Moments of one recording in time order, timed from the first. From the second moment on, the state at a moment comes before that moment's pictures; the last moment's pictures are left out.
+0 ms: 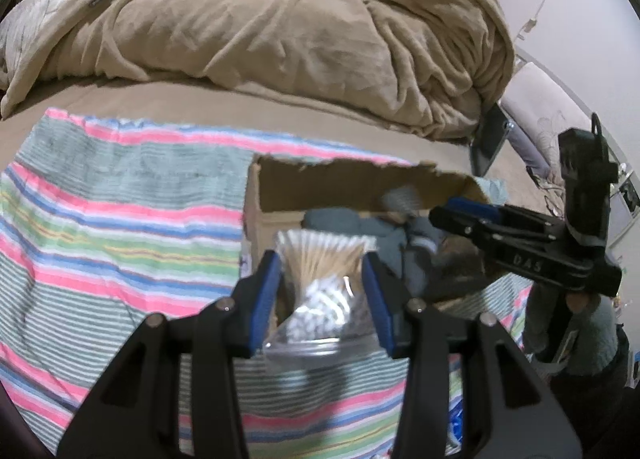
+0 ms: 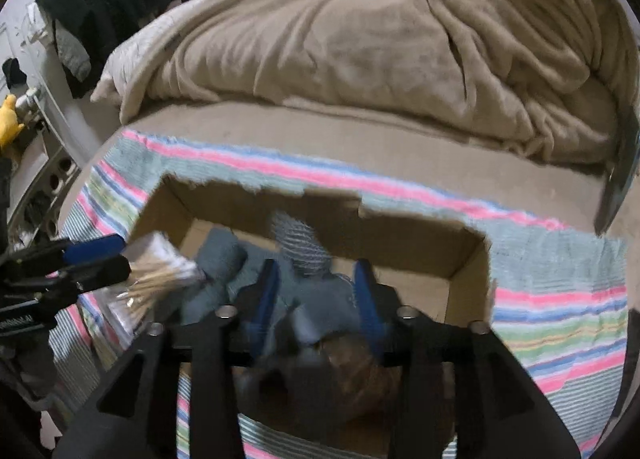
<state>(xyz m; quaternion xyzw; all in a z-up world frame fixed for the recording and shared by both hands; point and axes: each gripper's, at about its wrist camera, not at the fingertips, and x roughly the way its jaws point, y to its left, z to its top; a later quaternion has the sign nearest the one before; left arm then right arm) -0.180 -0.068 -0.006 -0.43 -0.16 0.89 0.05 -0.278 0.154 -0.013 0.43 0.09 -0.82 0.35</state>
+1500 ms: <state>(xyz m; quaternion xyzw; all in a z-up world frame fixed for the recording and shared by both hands) -0.076 -0.010 0.006 -0.45 -0.12 0.88 0.07 -0.157 0.256 0.024 0.42 0.05 -0.84 0.34</state>
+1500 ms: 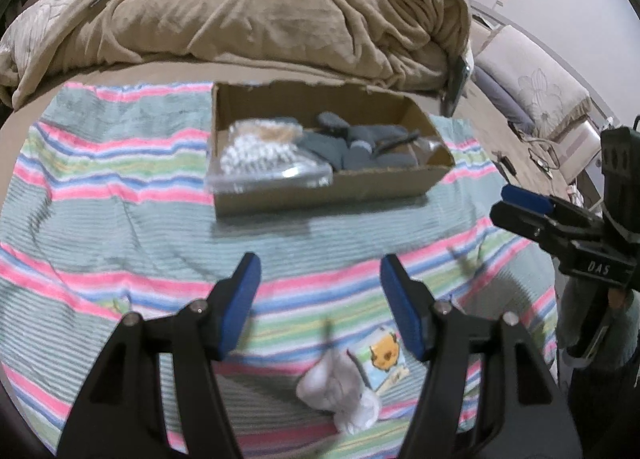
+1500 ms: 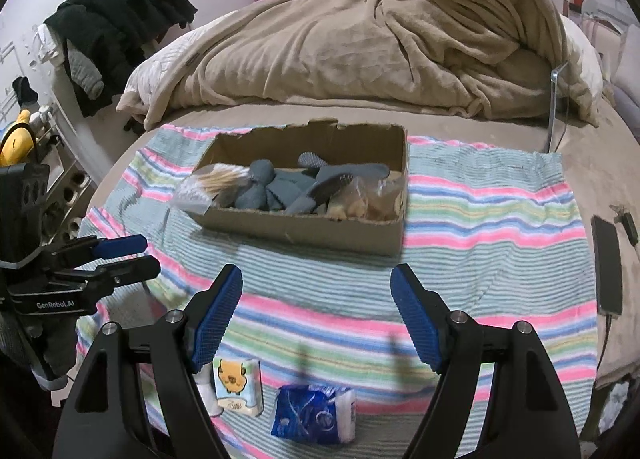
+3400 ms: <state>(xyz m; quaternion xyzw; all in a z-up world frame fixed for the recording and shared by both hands) -0.032 0.033 -0.073 -0.54 -0.11 0.83 0.09 -0.092 0.262 -0.076 0.51 0.13 -0.79 0.31</state>
